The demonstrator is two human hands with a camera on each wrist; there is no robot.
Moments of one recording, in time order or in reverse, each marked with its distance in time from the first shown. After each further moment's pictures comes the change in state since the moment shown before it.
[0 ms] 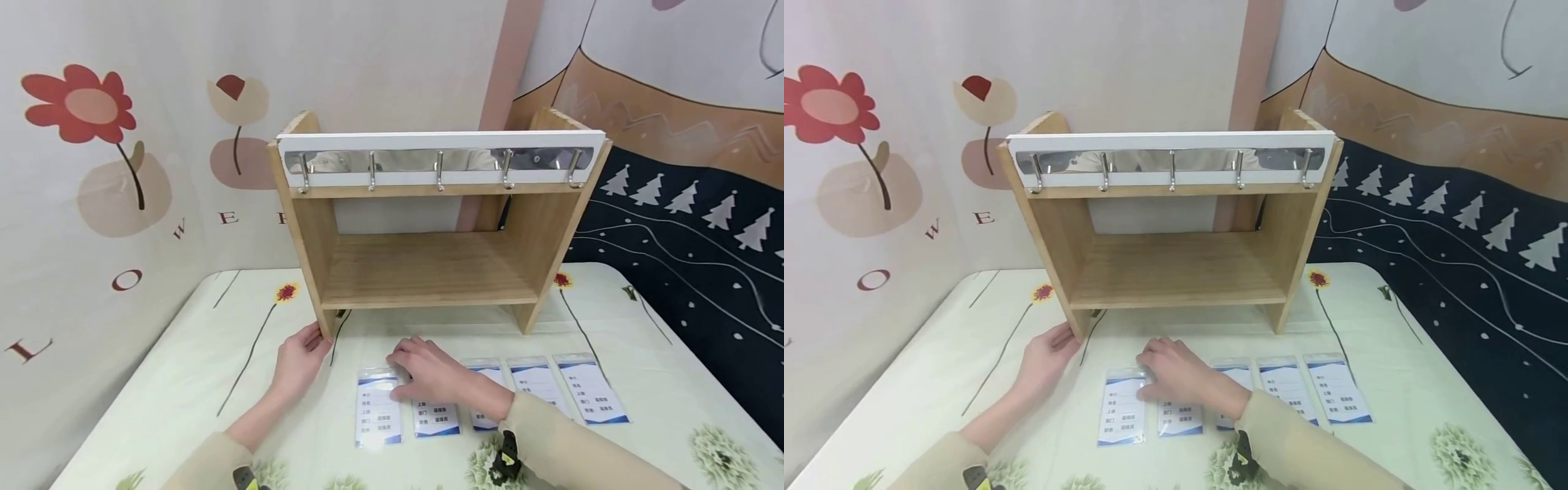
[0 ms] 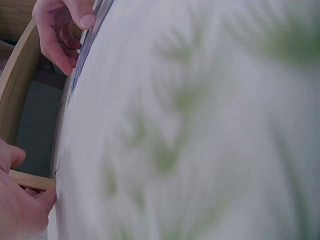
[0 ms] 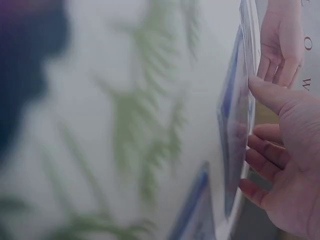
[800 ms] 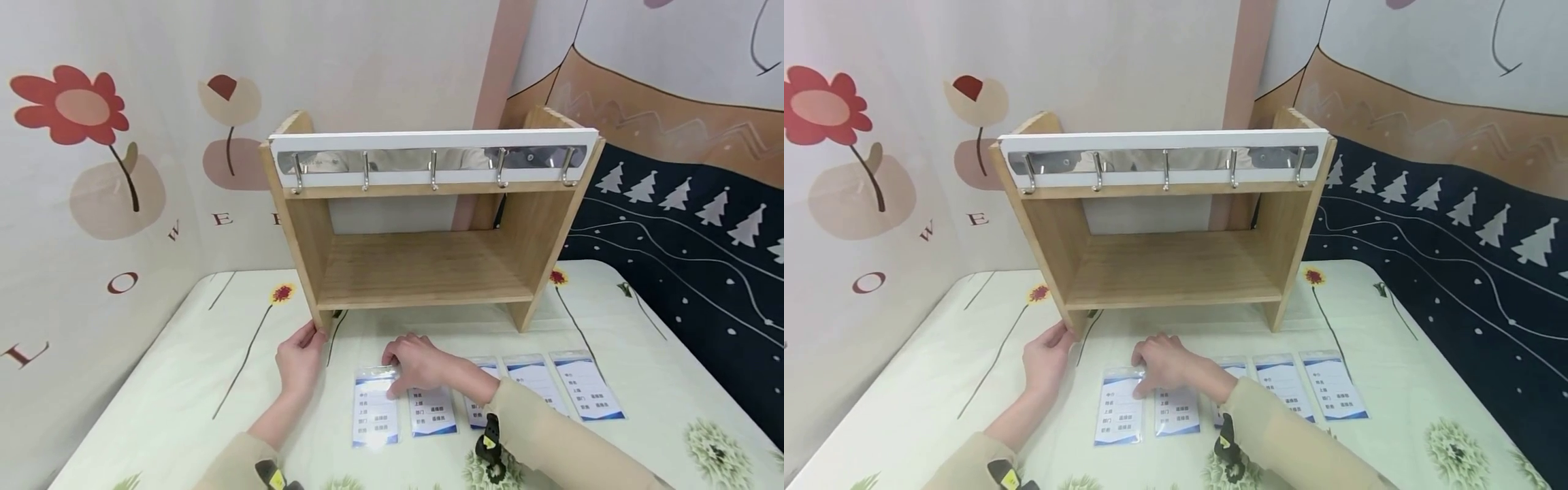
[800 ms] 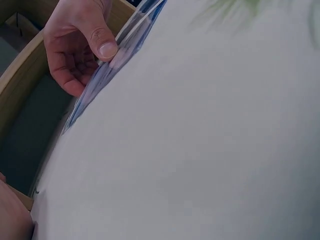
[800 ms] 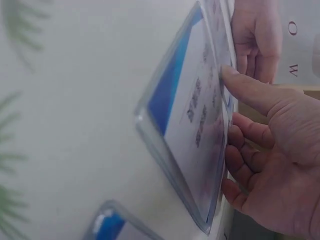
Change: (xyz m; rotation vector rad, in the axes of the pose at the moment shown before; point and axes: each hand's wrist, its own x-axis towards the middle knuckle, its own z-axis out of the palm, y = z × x) left_hand 0.003 -0.002 0.023 -0.182 0.288 -0.095; right_hand 0.021 -0.001 -0.008 0.193 -0.092 0.140
